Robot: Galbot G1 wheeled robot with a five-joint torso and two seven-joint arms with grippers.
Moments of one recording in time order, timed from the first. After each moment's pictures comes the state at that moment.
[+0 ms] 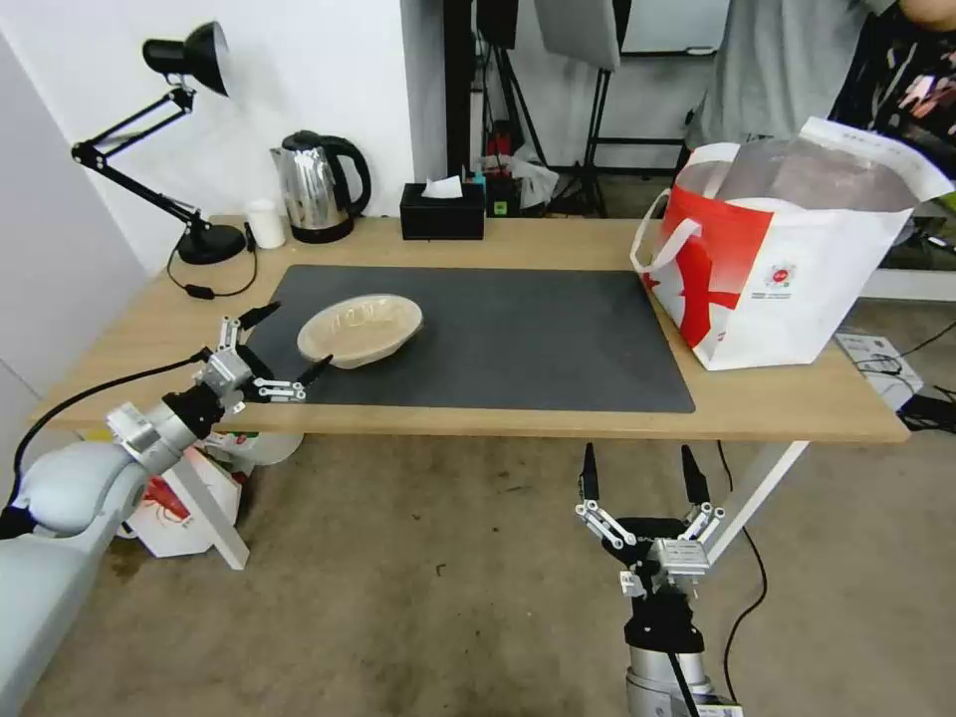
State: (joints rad) left arm 1.15 -0.77 -0.56 -1.69 -0.42 -0.32 0.56; right arm -1.77 1.36 0.22 2.12 -0.21 0.57 0.45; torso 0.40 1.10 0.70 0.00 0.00
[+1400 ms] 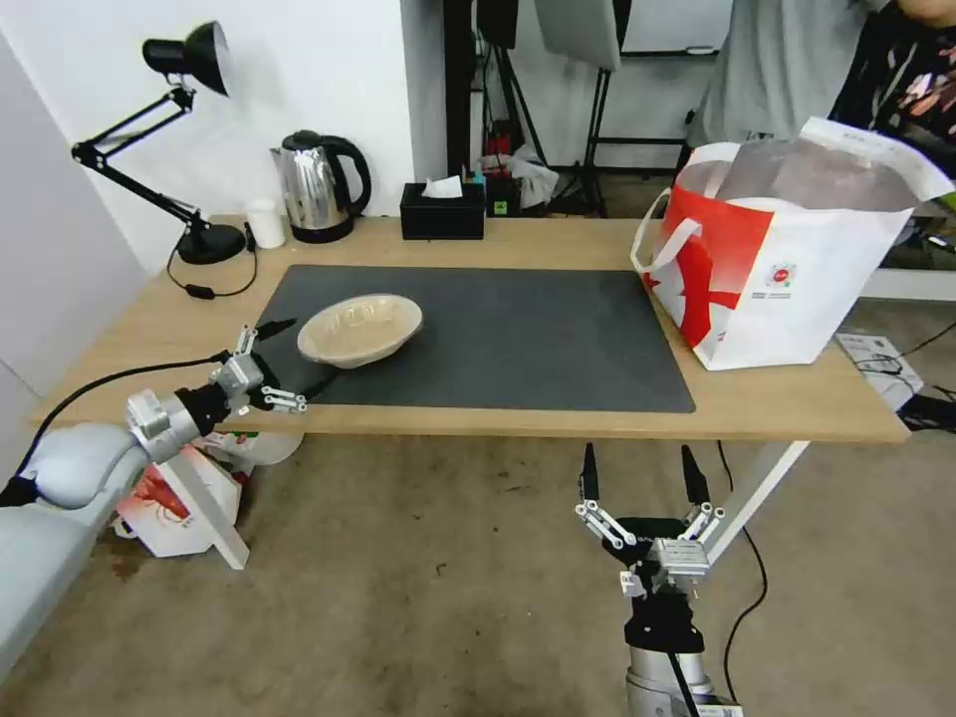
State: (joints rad) left arm 1.05 -0.68 -0.45 -1.55 -0.42 -0.32 0.64; right arm -1.77 1.36 0.22 2.12 -0.21 0.57 0.45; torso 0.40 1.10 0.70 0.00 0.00
